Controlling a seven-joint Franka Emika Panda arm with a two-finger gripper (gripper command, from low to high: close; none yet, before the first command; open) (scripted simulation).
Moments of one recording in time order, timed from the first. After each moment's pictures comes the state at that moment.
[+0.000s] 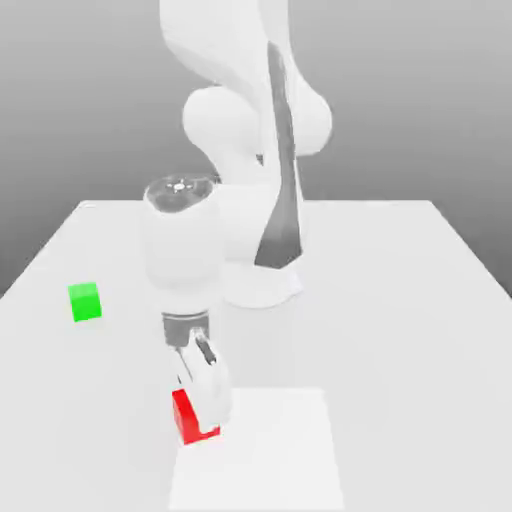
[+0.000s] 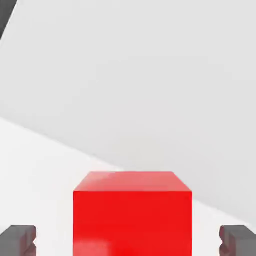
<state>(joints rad) -0.24 0.23 0.03 -2.74 -0.04 2.98 1.77</state>
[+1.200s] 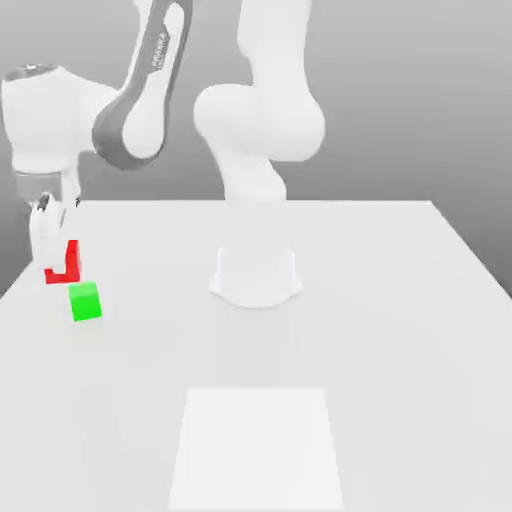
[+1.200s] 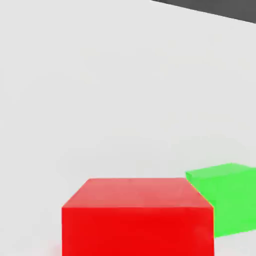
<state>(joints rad) -0.79 -0.30 -0.45 -2.91 -0.32 2.65 1.22</state>
